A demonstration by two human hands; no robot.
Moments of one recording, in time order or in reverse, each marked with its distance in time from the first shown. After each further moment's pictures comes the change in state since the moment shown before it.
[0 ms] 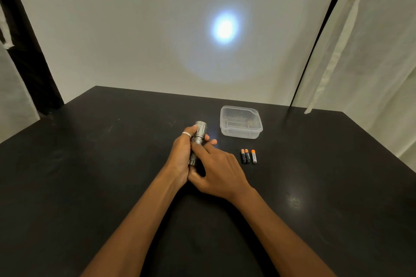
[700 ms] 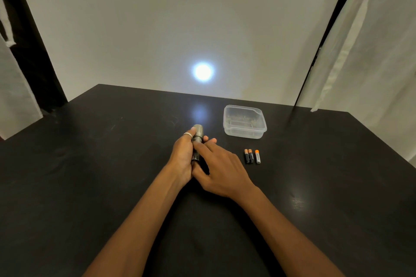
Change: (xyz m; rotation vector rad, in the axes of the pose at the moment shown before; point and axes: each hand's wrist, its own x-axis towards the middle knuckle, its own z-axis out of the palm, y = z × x) left_hand 0.000 0.004 0.002 -0.069 0.172 -0.112; right_hand 0.002 0.002 0.001 0.057 -0.022 0.010
